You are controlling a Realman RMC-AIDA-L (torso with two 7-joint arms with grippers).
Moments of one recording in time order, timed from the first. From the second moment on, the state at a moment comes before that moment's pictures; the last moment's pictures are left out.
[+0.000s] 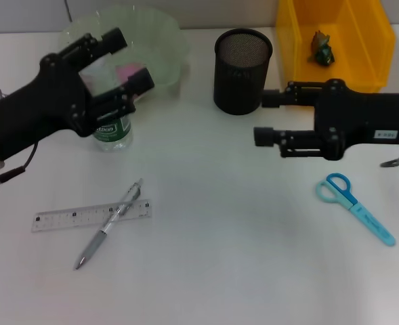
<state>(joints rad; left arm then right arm) -0.37 -2.06 0.98 0.59 1.28 1.68 -1.09 0.40 2.03 -1.11 -0.99 -1.62 -1.60 1.58</state>
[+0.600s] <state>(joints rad) -0.35 -2.01 0.98 0.63 1.54 1.75 -1.25 0.68 2.04 -1.09 -1.03 -2.04 -1.74 1.83</state>
